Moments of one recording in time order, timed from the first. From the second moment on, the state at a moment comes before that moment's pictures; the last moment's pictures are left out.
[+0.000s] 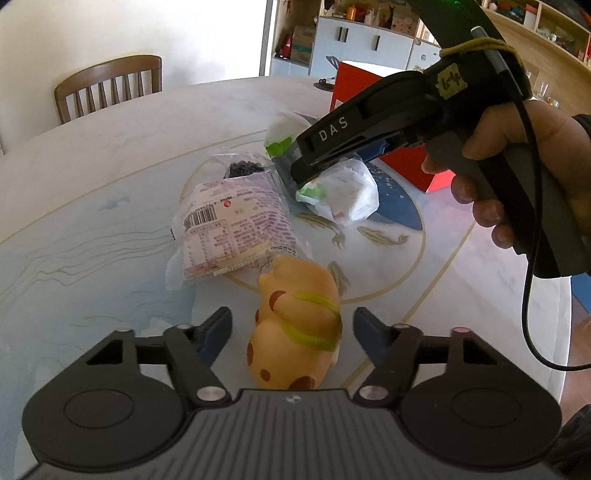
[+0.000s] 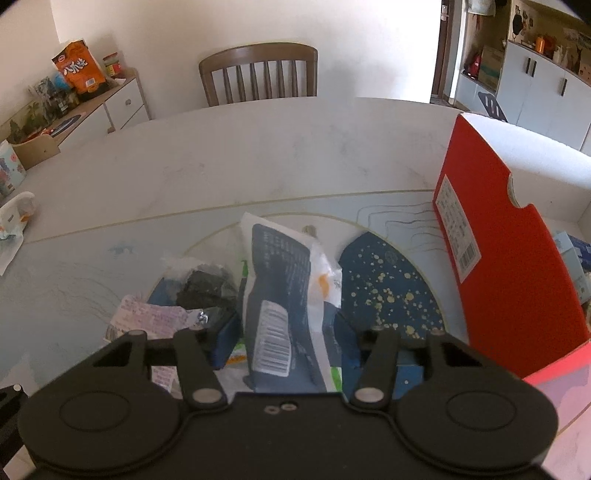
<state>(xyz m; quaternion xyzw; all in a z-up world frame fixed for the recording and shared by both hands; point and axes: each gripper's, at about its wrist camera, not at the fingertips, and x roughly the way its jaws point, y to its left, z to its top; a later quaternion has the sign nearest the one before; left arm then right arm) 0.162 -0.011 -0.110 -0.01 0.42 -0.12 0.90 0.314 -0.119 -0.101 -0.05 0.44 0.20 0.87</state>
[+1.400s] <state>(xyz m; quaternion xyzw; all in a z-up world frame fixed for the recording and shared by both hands) 0.173 -0.031 -0.061 -0.03 0.39 -0.12 0.91 0.282 -0.175 -0.049 -0.01 0.41 0.20 0.89</state>
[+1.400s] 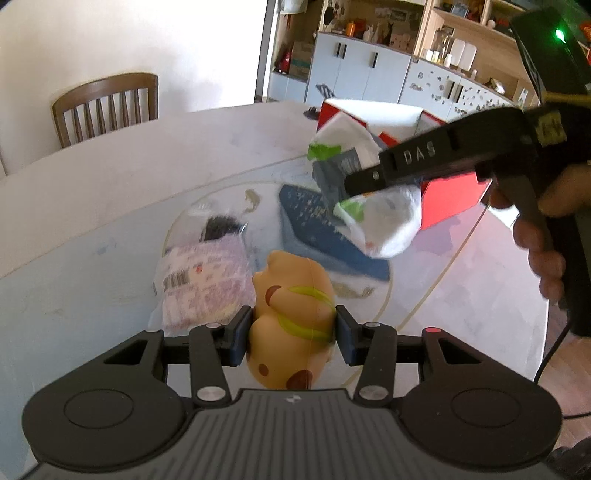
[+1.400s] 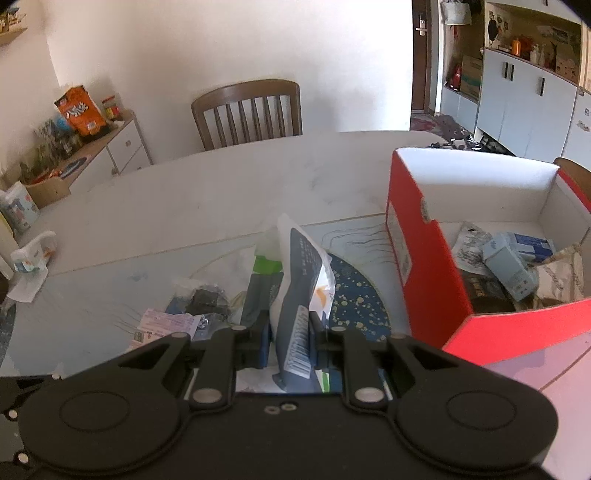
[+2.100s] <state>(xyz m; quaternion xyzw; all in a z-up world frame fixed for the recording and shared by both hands) 0.205 -0.069 0.011 -0.02 0.36 -0.13 0.92 0.259 -0.229 -0.006 0.02 0.39 0.20 0.90</state>
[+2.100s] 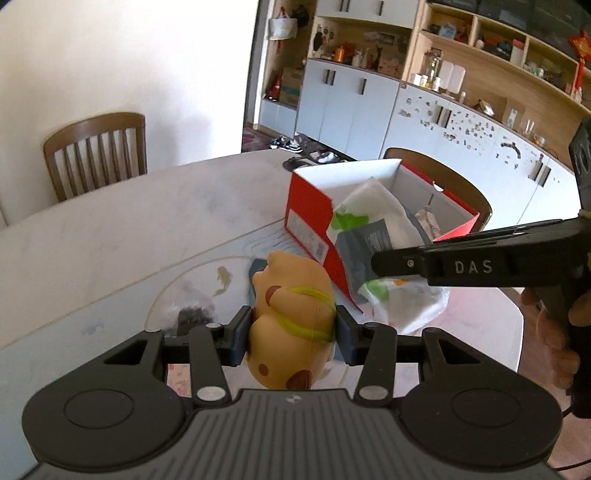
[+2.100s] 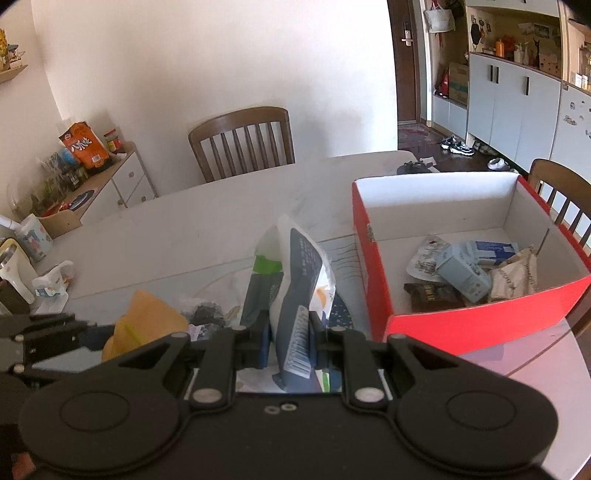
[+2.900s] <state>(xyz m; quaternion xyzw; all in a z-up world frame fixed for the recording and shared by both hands) 0.244 -0.143 0.043 -0.01 0.36 -0.17 0.92 0.265 -0.317 0.029 0.05 0.39 0.20 0.89</state>
